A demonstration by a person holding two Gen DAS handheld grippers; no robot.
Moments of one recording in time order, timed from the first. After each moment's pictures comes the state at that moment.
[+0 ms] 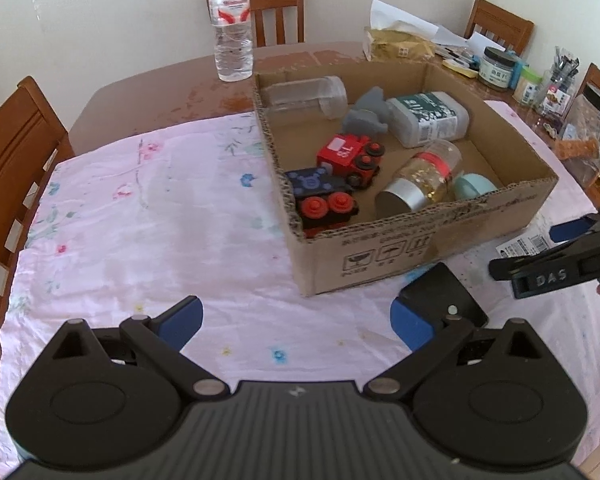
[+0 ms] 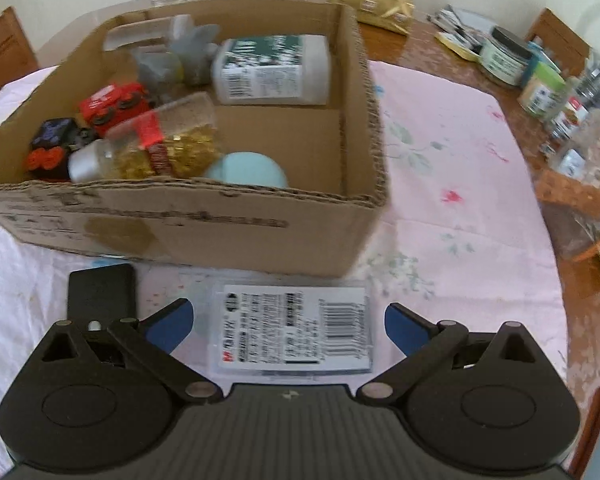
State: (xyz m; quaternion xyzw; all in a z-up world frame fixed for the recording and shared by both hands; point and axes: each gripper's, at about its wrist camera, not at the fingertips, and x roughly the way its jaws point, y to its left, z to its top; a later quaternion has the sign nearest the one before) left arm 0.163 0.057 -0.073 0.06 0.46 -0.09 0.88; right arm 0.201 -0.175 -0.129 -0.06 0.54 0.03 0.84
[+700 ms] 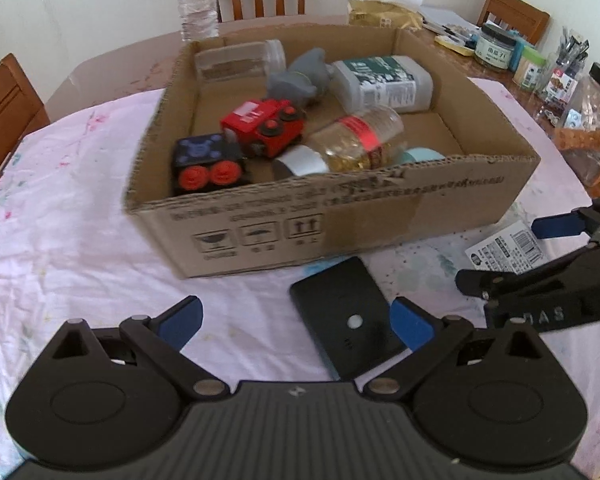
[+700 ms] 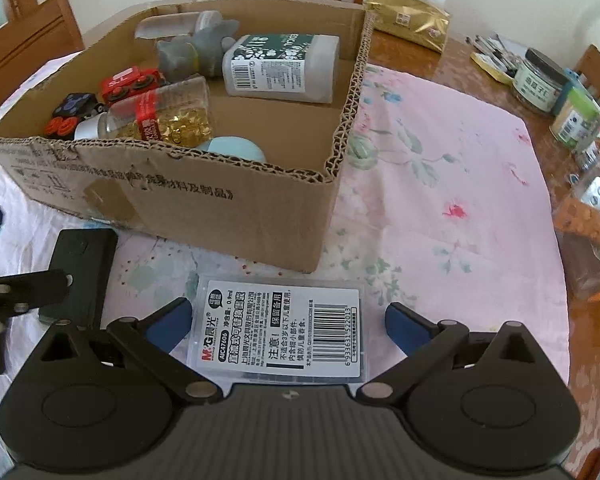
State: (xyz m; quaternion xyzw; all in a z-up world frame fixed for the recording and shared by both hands) left arm 0.165 -0.033 -0.109 0.04 0.49 -0.06 0.87; right arm 0.194 -0.213 -0.138 -0.08 0.52 0.12 0.84
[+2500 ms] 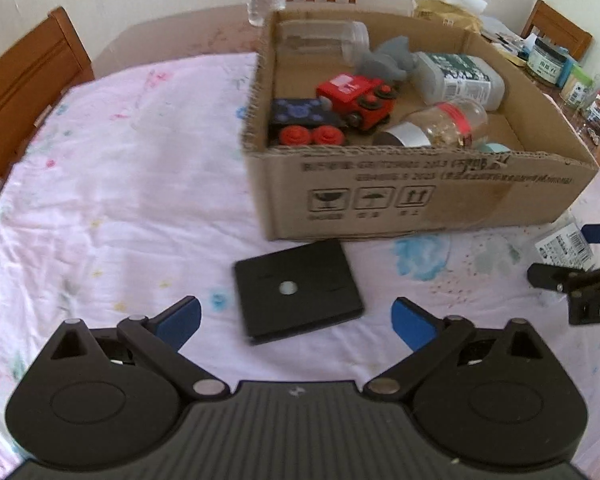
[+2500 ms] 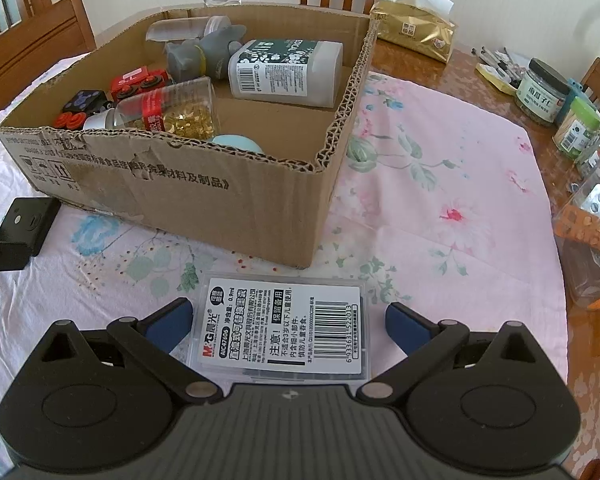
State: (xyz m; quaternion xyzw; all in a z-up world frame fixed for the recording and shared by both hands) left arm 0.155 0.025 -0.119 0.00 0.51 0.00 0.86; right arm 0.189 -0.220 -0.139 -0.09 0.50 0.14 0.85
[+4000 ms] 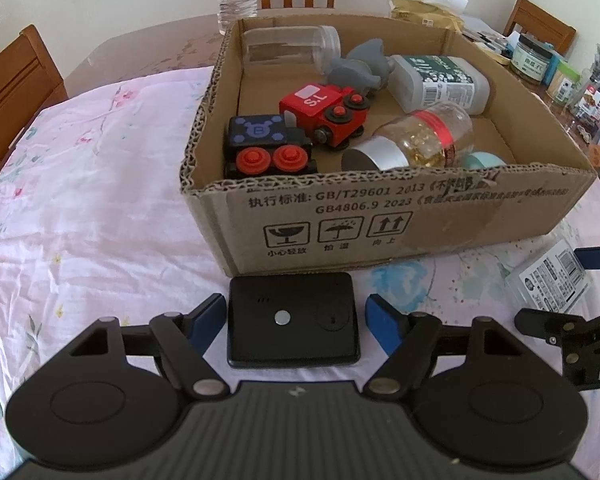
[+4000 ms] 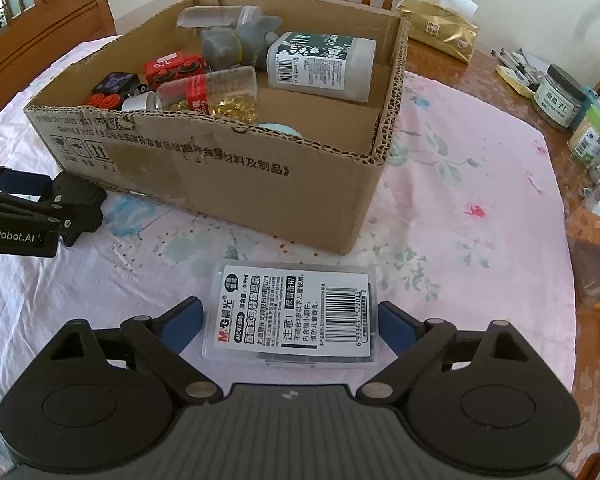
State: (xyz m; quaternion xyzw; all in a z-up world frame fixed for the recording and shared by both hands) left arm 0.172 0.008 -0.123 0.02 0.49 -0.03 0.87; right arm 0.179 -0.202 -0.132 -0.10 0.52 0.16 0.84
